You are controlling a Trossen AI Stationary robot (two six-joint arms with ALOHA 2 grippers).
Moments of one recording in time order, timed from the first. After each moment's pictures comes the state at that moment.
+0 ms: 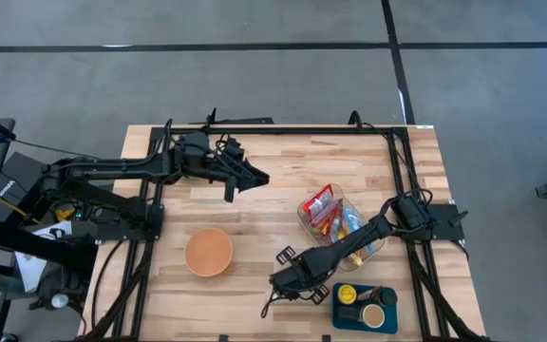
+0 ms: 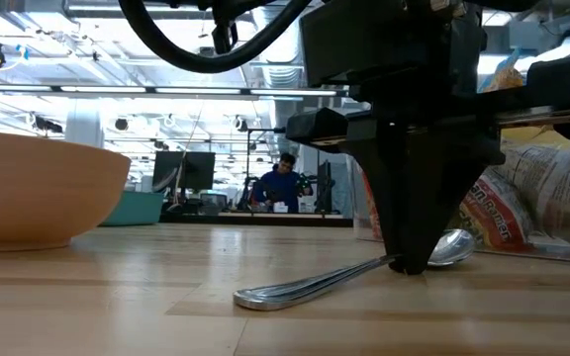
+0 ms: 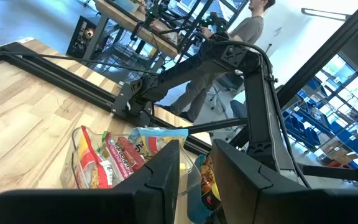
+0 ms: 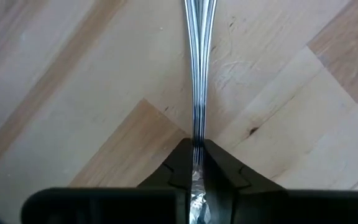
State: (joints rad) left arm 0.19 1.23 0.92 0.20 0.30 -0.53; right arm 0.44 2.19 1.60 -0.83 0.05 -0.30
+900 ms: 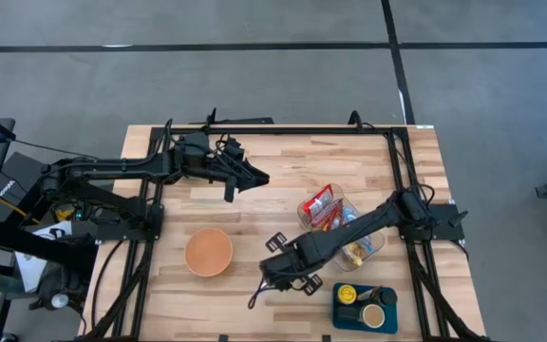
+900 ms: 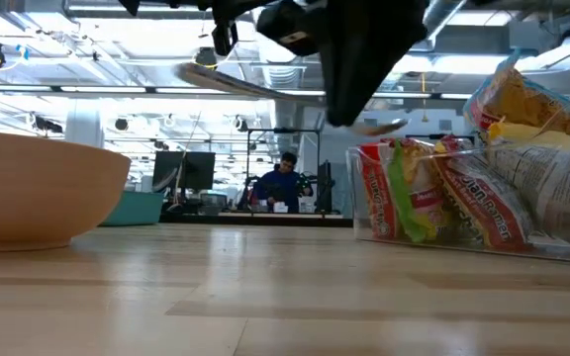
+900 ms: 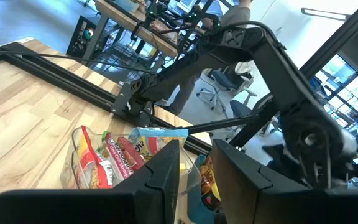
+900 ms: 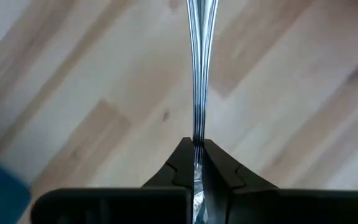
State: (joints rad) left arm 0.19 1.23 0.92 0.20 0.30 -0.53; right arm 0.40 2.15 1.89 -1.11 0.10 -0.36
